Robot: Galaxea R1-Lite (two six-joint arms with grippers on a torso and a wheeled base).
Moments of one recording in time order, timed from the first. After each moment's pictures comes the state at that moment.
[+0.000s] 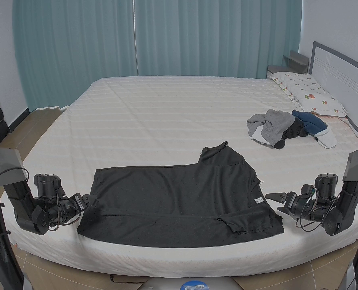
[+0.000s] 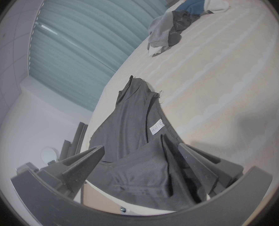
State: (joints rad) left arm 0.07 2.17 -0.47 -1.04 -0.16 -0.54; right arm 0.01 2.21 -0.35 -1.34 0.48 0.71
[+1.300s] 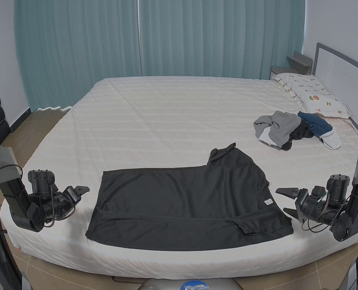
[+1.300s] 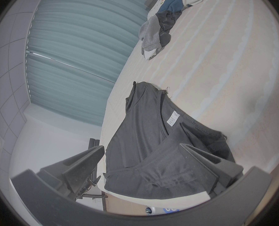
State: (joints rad) left arm 0.11 2.15 -0.48 -1.05 -0.18 -0.69; right arm -0.02 2.15 -0.23 -1.46 0.49 0.91
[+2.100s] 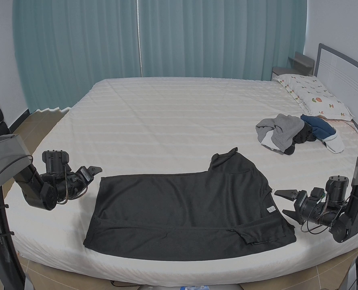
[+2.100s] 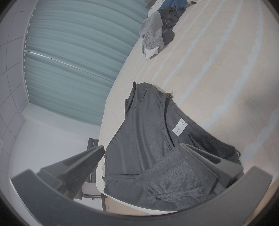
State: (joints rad) left arm 0.02 2.23 -0.86 -0.81 -0.18 -0.69; right arm 0.00 2.15 -0.22 -1.46 0.48 0.90
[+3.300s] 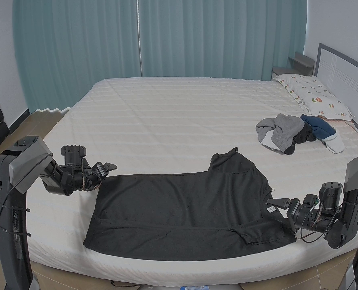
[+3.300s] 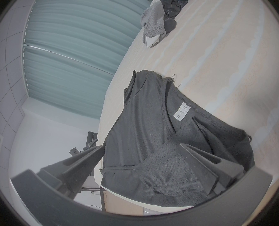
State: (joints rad) left arm 0.01 2.46 -1.23 -0.62 -0.27 -0.65; right arm 0.06 2.22 -0.18 -1.54 0.47 0.89
